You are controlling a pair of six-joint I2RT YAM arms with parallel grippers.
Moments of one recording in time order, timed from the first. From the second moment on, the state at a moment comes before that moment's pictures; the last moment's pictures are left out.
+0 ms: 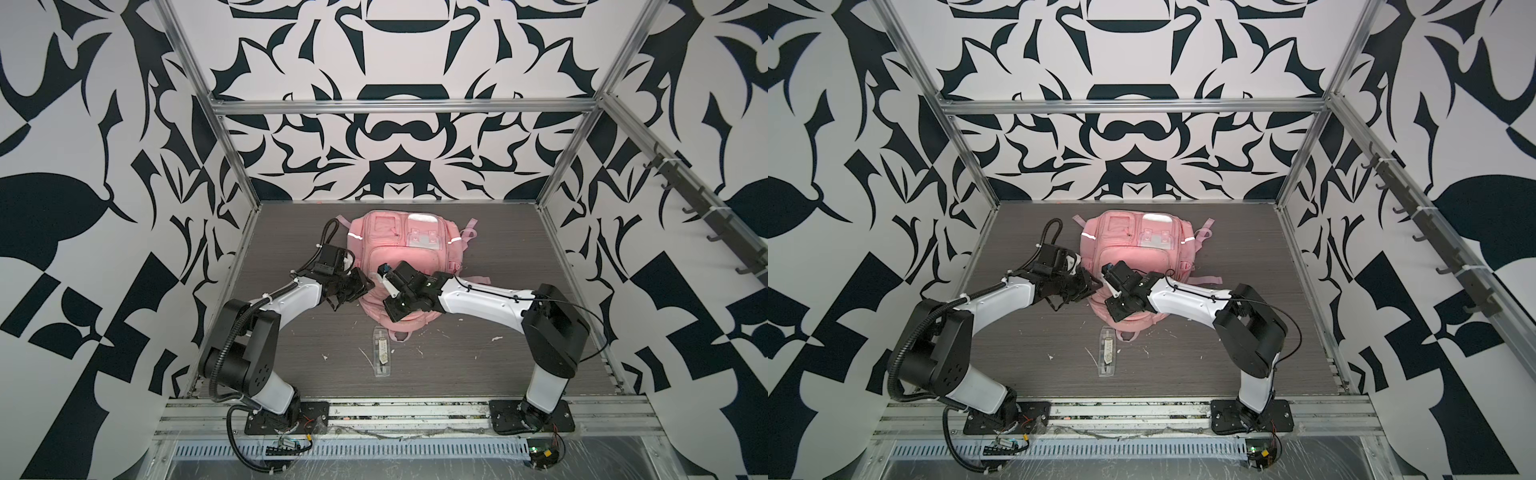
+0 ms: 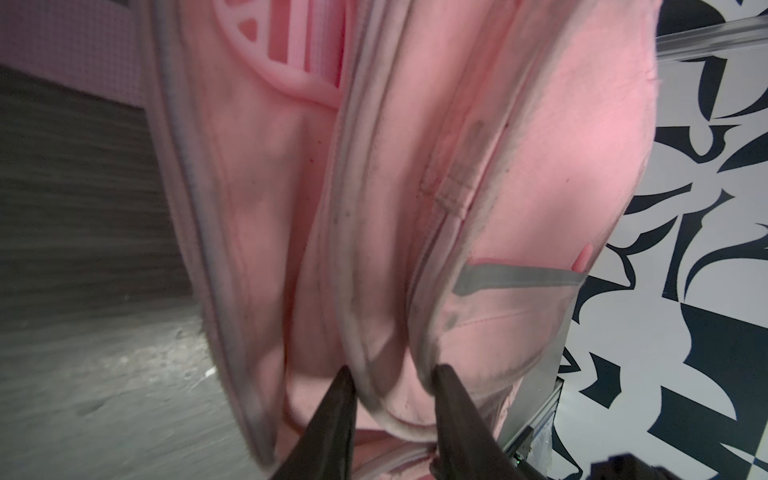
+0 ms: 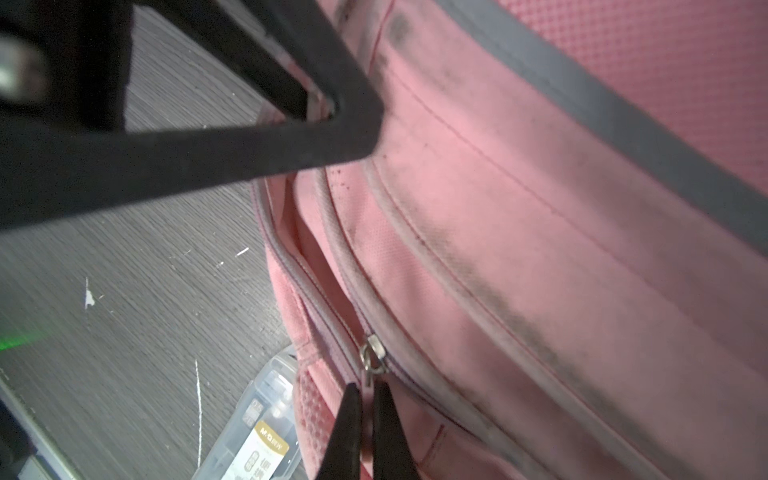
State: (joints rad) left arm -0.38 1.55 0.84 -0.22 0.49 -0.81; right arm 0.91 1.80 1.24 -0.48 -0.07 0.32
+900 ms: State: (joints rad) left arm -0.41 1.59 0.90 -0.28 0.49 -0.78; right arm 0.87 1.74 1.22 -0.51 -0.06 0.31
